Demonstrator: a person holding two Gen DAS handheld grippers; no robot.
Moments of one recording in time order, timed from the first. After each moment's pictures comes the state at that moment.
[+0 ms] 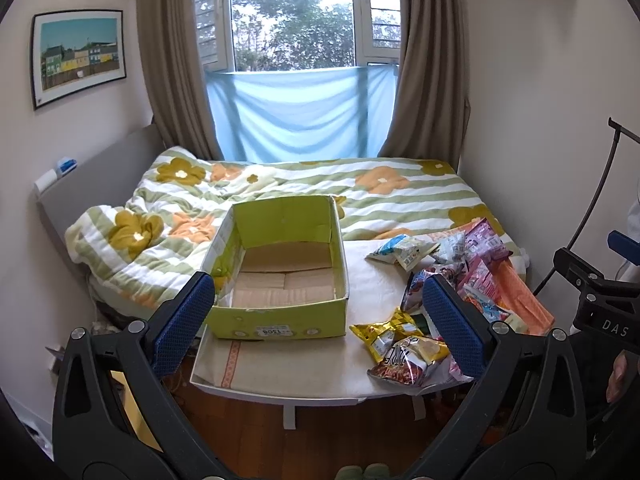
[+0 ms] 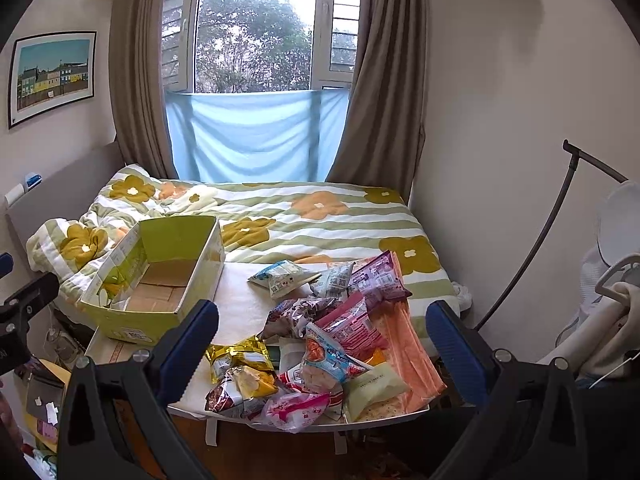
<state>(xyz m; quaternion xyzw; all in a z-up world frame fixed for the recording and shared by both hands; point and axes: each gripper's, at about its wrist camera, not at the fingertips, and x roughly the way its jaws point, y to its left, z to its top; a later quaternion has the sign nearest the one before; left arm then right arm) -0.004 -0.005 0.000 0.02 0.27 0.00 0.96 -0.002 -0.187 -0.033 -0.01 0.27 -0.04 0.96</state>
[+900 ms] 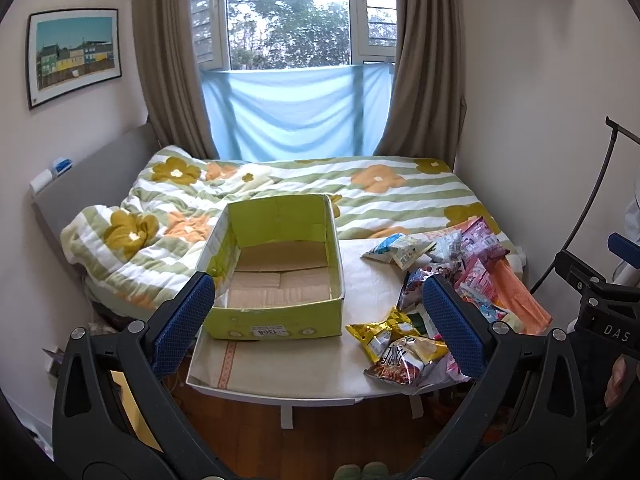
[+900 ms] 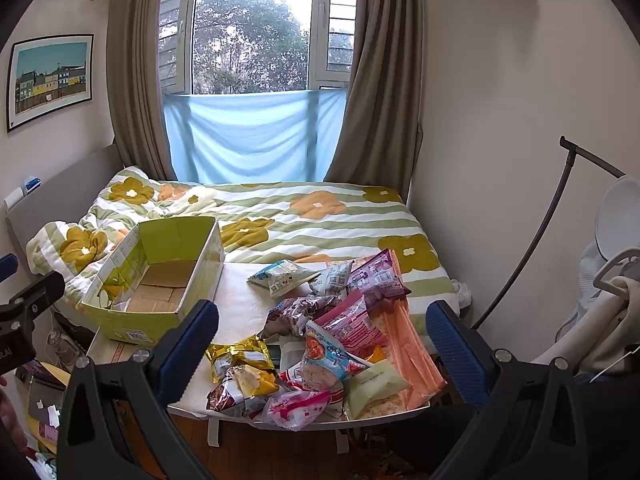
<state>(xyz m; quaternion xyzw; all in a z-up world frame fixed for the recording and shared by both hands) -0.002 -0.004 0.001 0.02 0.28 -0.01 0.96 -0.006 -0.189 -0.034 -0.01 0.27 -0.05 0.96</state>
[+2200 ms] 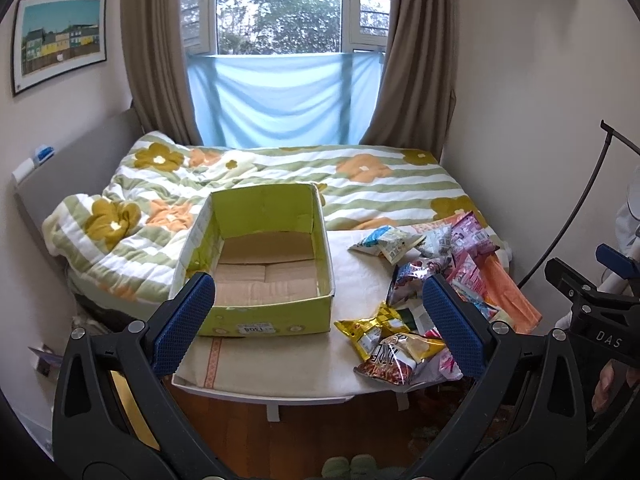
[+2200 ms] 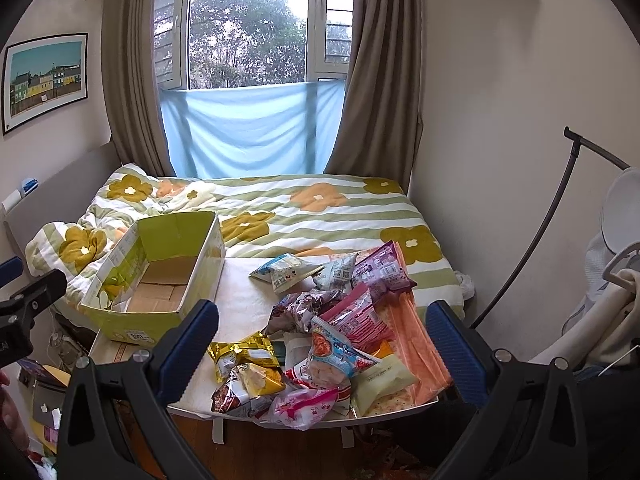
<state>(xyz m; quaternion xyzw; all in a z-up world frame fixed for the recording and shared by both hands) 0.023 0.002 -0.010 0.01 0.31 -0.04 0.95 0.010 -0.188 -0.041 0.01 0.30 -0.05 0.95</state>
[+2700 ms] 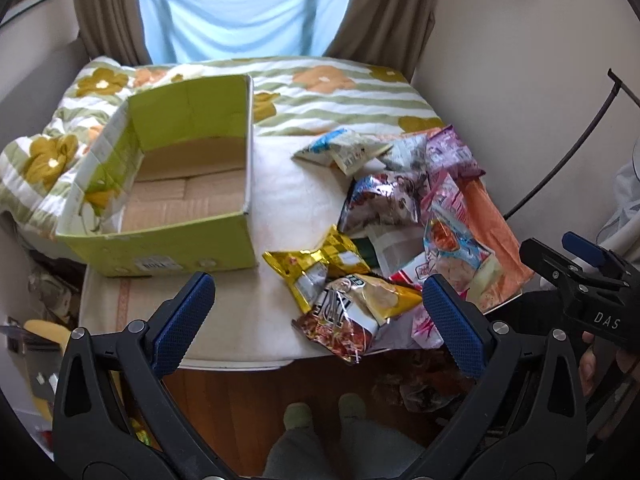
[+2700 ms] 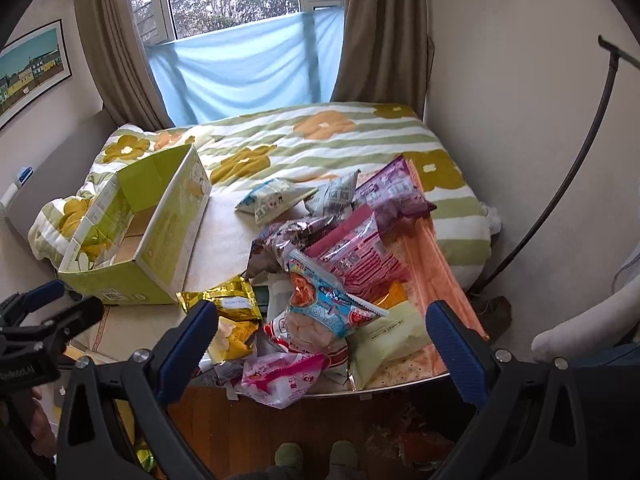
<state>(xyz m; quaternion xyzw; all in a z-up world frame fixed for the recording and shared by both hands) 0.082 -0.055 -0.136 -0.02 0.45 -0.11 0.89 0.066 -0.247 -0.141 0.06 0.42 0.01 0.91</state>
